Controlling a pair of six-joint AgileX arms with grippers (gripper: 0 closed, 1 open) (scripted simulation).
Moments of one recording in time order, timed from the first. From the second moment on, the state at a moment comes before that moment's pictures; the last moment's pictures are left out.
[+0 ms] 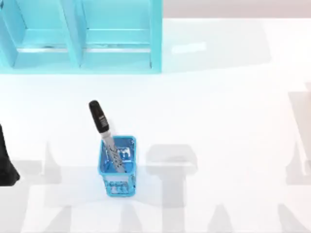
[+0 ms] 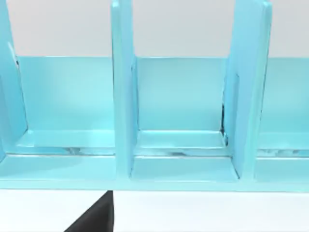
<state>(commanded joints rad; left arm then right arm) 0.00 0.00 0.00 0.00 0.00 0.00 0.00 0.00 0.00 0.00 0.00 0.00</state>
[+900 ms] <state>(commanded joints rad) 0.00 0.00 0.00 0.00 0.00 0.00 0.52 0.86 0.42 0.14 0.01 0.13</state>
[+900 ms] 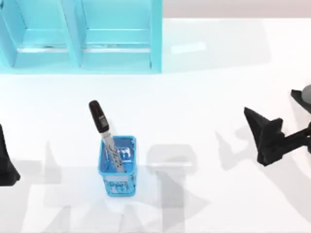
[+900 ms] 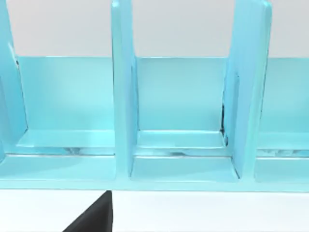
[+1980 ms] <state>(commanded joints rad) 0.00 0.00 0.00 0.00 0.00 0.00 0.95 1.60 0.77 0.26 0.03 0.24</state>
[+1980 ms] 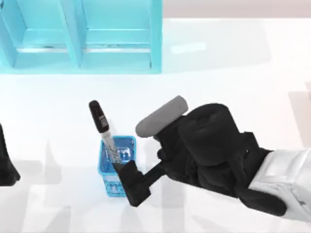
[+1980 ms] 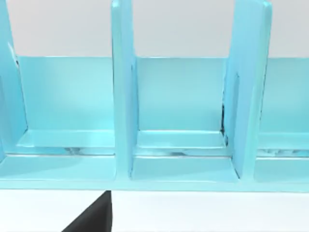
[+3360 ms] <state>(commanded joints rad) 0.00 0.00 0.00 0.00 0.00 0.00 0.95 2.02 1.05 0.40 0.03 0.24</state>
